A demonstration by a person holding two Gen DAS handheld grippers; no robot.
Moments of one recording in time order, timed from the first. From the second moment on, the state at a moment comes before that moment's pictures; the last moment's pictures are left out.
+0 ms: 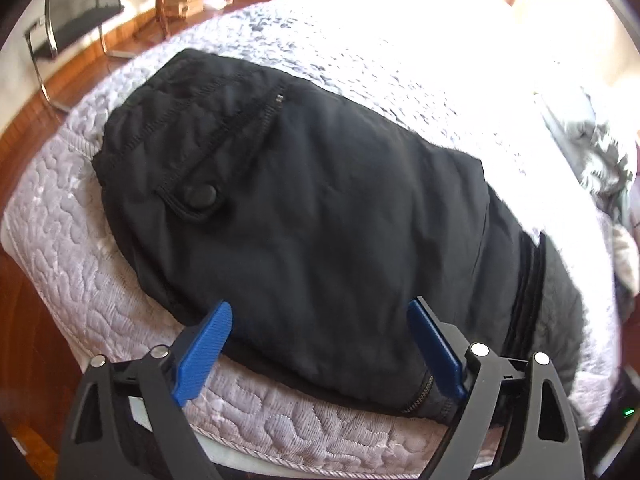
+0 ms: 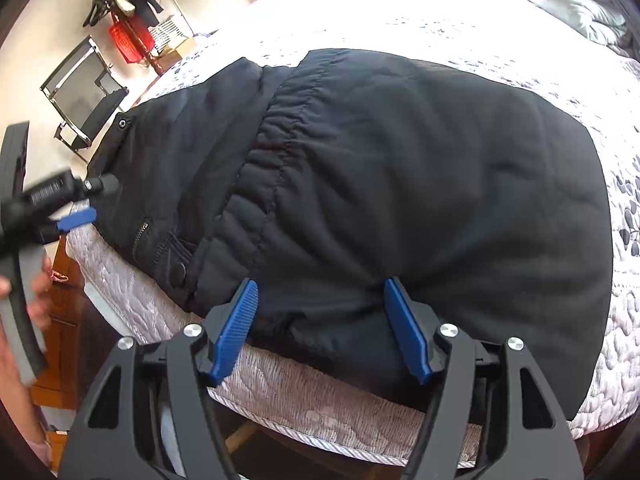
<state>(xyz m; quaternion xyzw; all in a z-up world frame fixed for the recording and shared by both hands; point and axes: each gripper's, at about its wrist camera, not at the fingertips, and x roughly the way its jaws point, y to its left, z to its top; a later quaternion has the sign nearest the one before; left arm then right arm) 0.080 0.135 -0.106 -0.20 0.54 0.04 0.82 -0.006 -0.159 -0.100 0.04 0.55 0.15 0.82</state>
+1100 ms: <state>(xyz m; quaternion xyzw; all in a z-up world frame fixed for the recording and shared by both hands) 0.082 0.251 -0.161 -0.45 0.57 0.00 0.68 -0.001 -0.142 -0.112 0.03 0.54 0.14 0.83</state>
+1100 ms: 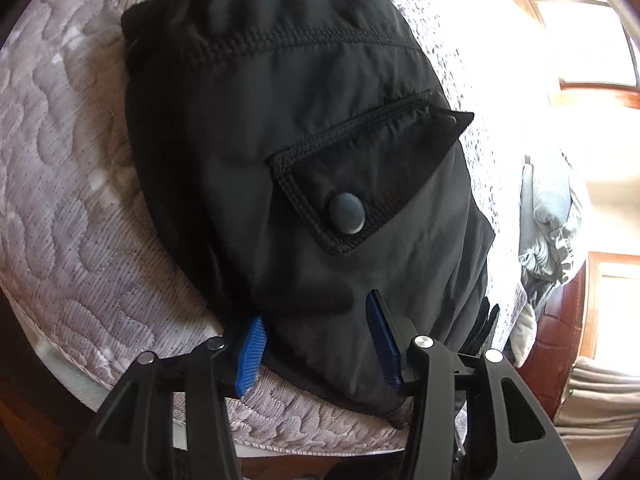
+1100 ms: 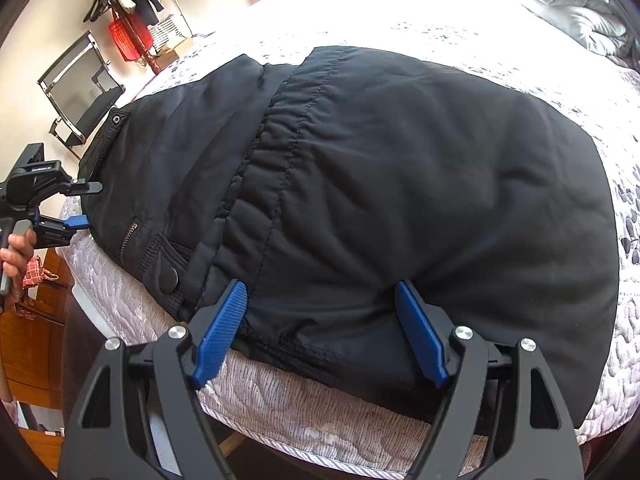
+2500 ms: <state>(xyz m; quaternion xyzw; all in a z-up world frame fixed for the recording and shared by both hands) 0.066 0.272 -0.156 -0.46 0.52 0.04 0.72 0.001 -0.140 -0.114 0.02 0.54 0.14 0.83</state>
